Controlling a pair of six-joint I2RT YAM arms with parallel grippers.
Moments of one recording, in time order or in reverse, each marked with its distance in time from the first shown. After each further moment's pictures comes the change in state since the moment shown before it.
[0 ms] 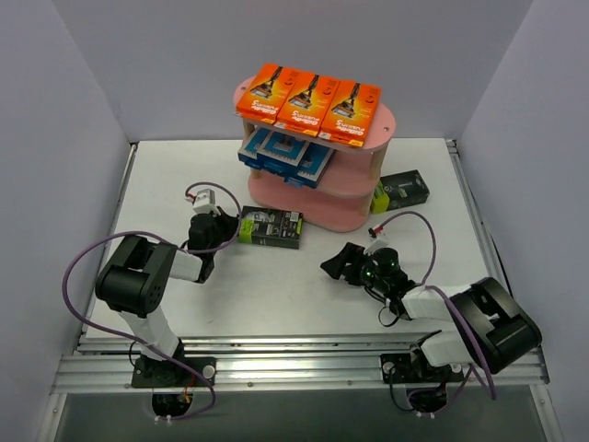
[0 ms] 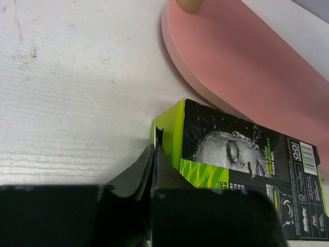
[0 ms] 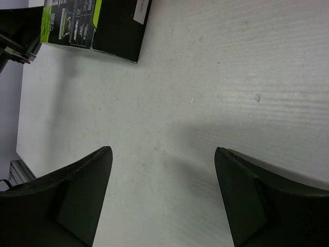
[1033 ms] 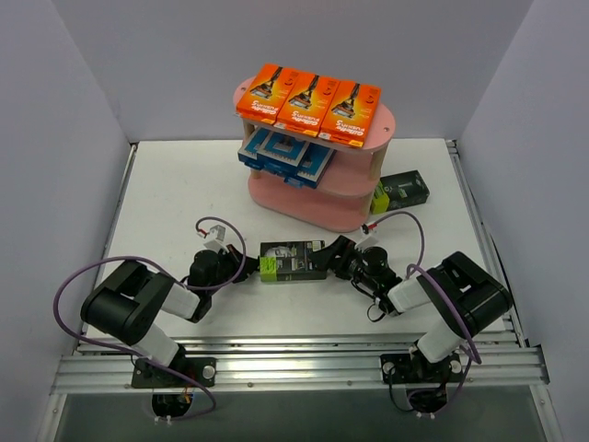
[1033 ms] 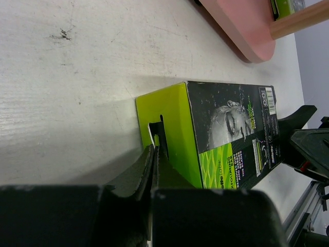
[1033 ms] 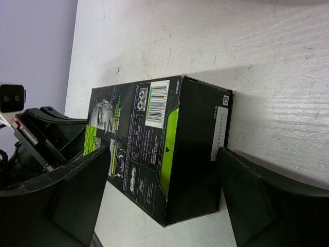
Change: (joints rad) left arm -0.165 -0.182 -0.337 0.093 0.207 -0.278; right arm 0.076 0.251 0.056 0.338 0.045 0.182
